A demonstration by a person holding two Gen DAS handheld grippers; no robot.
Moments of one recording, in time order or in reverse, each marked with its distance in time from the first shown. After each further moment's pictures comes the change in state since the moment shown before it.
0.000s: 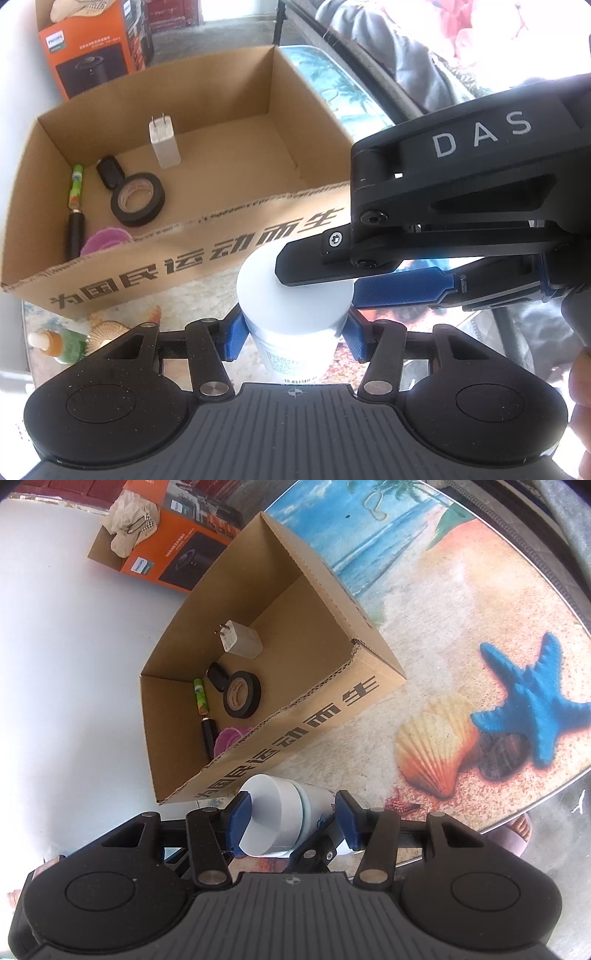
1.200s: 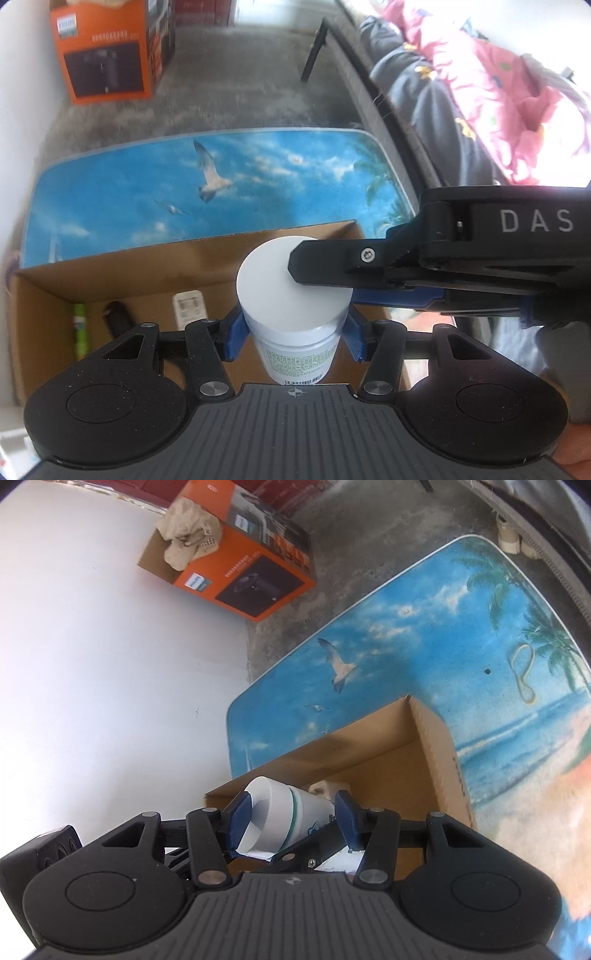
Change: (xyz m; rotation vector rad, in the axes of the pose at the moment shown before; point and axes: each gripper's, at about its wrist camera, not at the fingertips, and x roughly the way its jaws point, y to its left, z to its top) left arm 0.044 0.096 0.196 -0.182 0.008 -0.063; right arm 0.057 0.077 0.216 -0.128 0.000 0.109
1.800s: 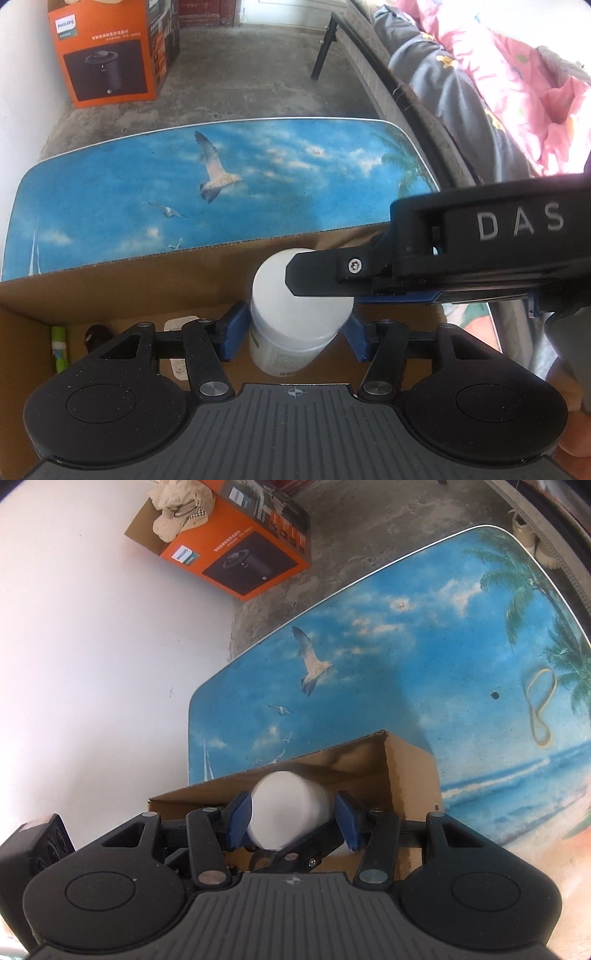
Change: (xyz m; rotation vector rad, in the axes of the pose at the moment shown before) left arm 0.046 0.007 0.001 0.022 -0.034 0.042; right arm 0.041 -0.016 0.020 -0.122 0.045 -0.071
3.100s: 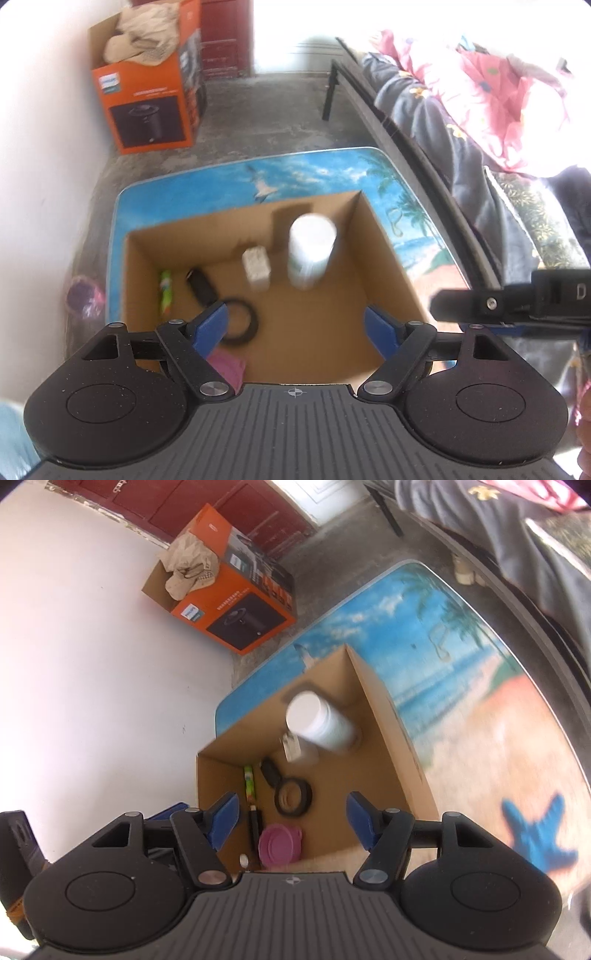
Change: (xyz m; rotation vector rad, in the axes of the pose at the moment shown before) left arm -0.177 -0.010 -0.104 0.064 -0.134 0.114; right arm -0.146 0.025 -0.184 0.107 -0.211 -0.018
